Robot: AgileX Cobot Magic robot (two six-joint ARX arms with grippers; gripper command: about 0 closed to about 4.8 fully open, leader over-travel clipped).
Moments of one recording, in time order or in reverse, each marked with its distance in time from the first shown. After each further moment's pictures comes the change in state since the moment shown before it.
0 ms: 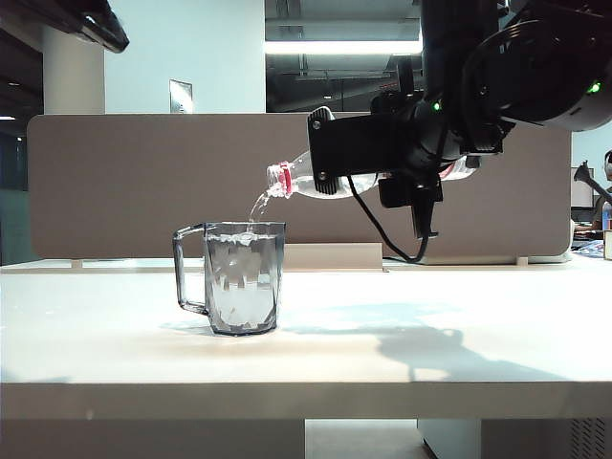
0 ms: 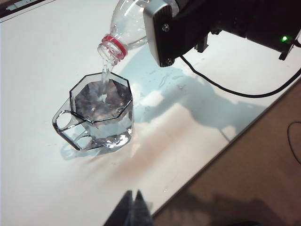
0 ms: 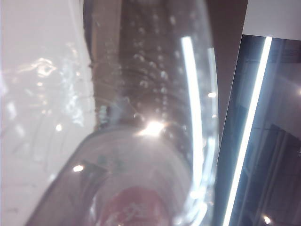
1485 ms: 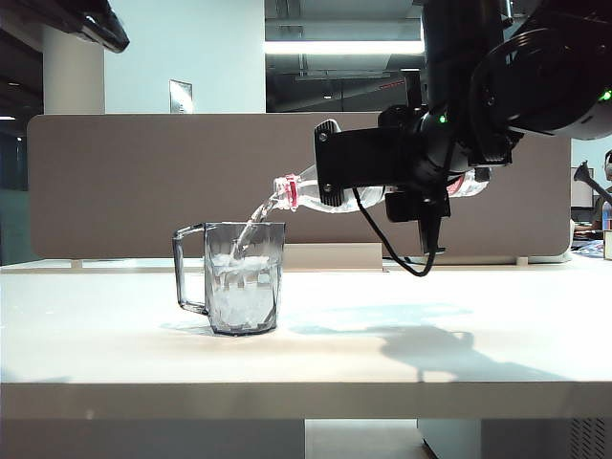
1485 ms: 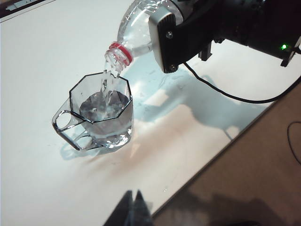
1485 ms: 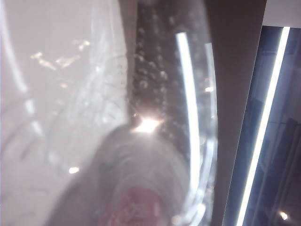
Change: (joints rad) left arm 0.000 0.000 0.000 0.000 0.000 0.000; right arm -0.002 0.003 -0.028 -0.018 0.024 0.053
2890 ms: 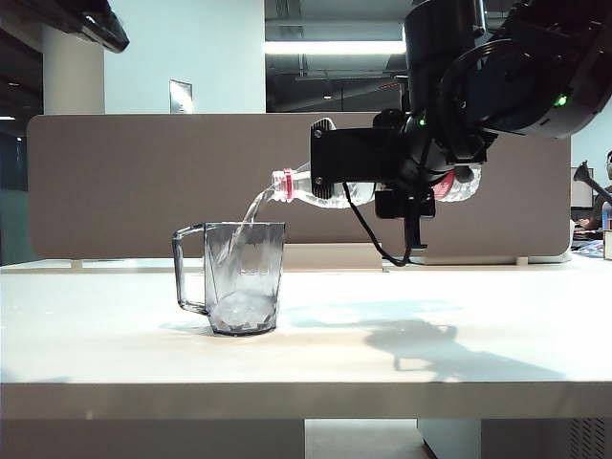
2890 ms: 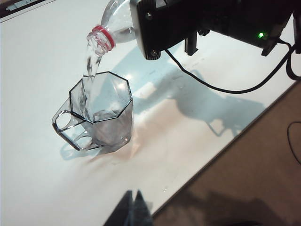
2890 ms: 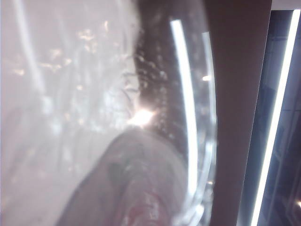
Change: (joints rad) left arm 0.000 0.000 0.000 0.000 0.000 0.000; right arm -0.019 0.053 0.110 -0.070 0.008 0.075
